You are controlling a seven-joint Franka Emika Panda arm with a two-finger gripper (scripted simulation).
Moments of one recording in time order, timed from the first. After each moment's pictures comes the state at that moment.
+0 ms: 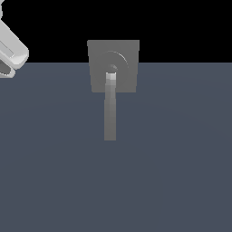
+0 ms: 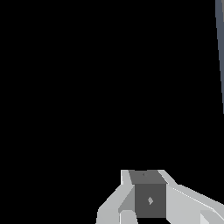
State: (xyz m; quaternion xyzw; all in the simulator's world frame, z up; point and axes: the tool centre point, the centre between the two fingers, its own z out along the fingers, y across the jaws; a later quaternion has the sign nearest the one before) arm -0.091 0.240 0.414 -0.23 0.33 -0.71 0.58
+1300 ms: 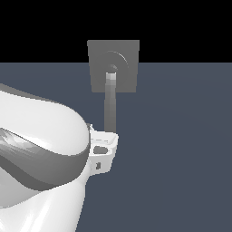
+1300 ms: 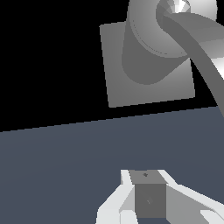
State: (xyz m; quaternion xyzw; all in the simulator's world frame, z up) arm -0.073 0.093 0.097 -0.69 0.05 -0.72 0.03
